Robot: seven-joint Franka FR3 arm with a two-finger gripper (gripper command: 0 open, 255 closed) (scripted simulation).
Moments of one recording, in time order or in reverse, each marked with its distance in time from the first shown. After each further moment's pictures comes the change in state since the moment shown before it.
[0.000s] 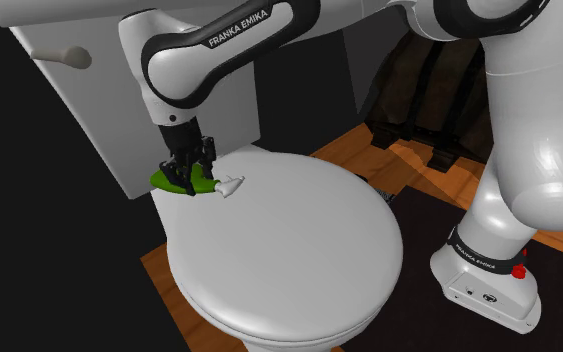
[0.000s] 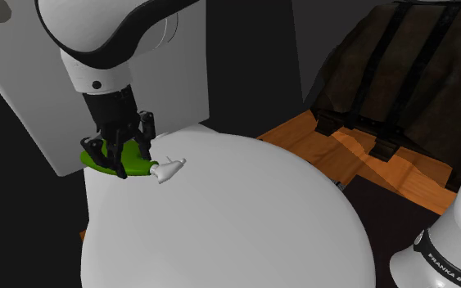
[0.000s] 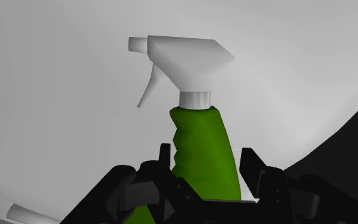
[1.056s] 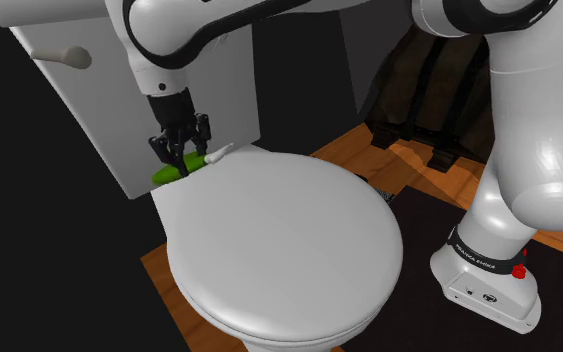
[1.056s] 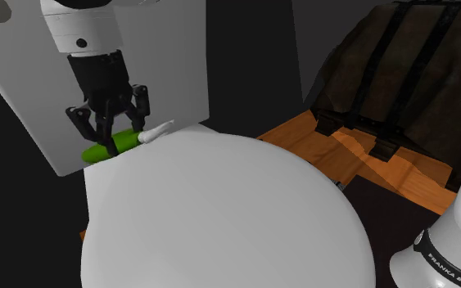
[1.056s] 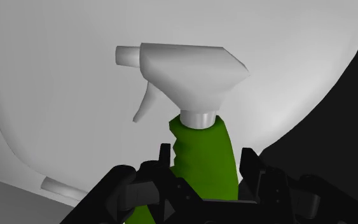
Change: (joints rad) arm 0.002 -0.027 0.006 0.109 0.011 -0.134 -0.004
